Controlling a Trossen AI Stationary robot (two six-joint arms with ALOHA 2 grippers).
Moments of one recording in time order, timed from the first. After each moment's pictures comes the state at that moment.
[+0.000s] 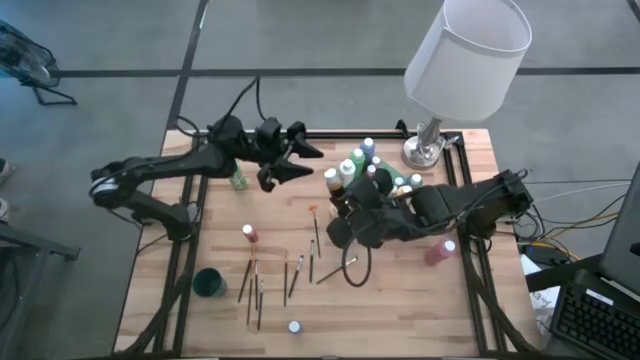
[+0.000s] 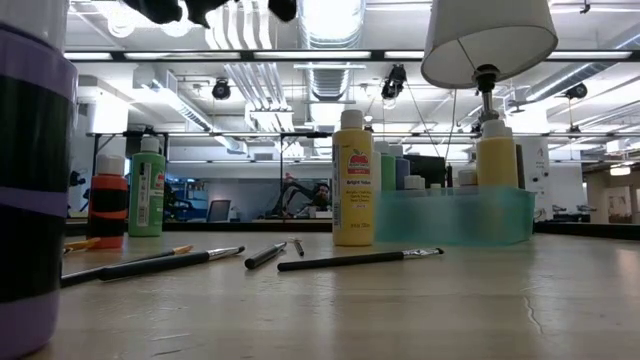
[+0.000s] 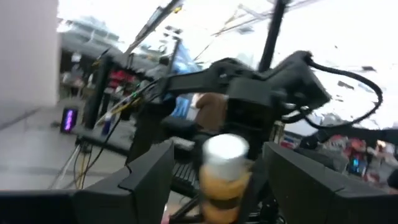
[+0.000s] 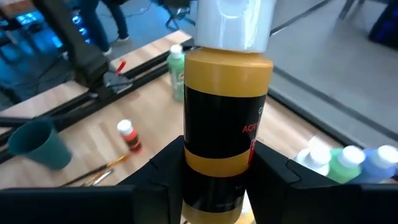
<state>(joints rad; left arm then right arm) 0.34 1.32 1.02 0.73 0.68 -0.46 0.33 1.74 1.95 -1.01 0.82 0.75</state>
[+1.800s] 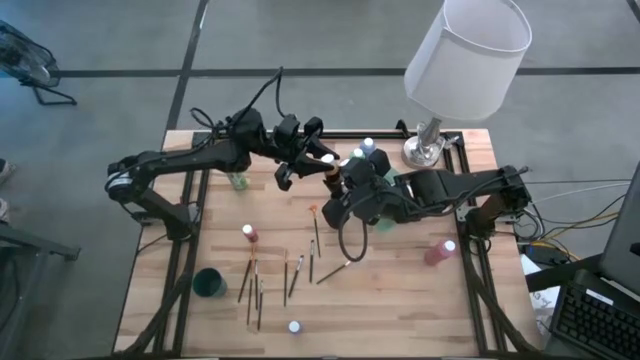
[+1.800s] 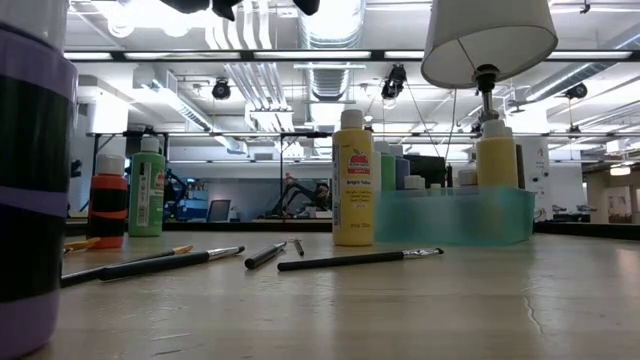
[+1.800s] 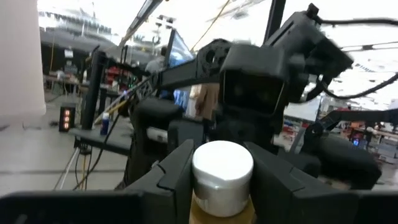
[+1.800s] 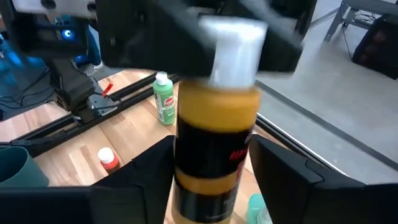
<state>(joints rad) 0.31 1.45 1.21 0.60 0.70 -0.37 0.24 1.74 1.99 -0.94 0.81 0.59</state>
